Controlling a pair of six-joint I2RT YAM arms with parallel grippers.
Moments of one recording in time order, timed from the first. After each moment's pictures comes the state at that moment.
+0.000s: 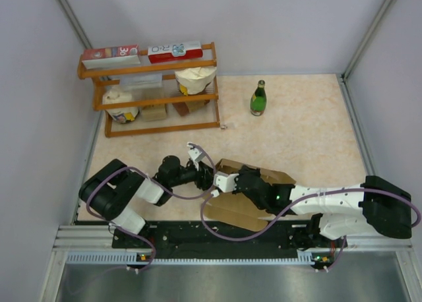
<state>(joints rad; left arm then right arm) -0.60 1.57 0.24 1.07 0.56 -0.24 1.22 1.24 0.54 0.12 0.63 -0.76</state>
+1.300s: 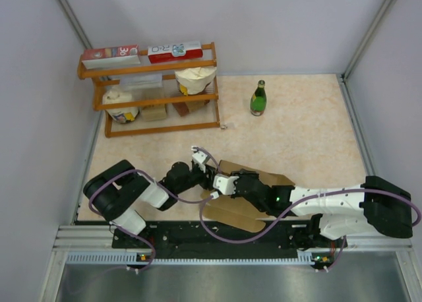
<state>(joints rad) -0.75 1.60 0.24 1.09 0.20 -0.24 1.25 1.24 0.54 0.07 0.57 -0.60</state>
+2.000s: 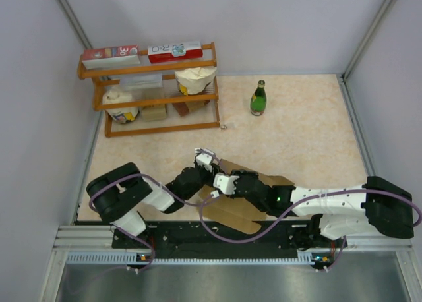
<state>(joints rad) -0.92 1.60 0.28 1.08 -0.20 -0.24 1.25 1.23 0.54 0.06 0.53 -0.53</state>
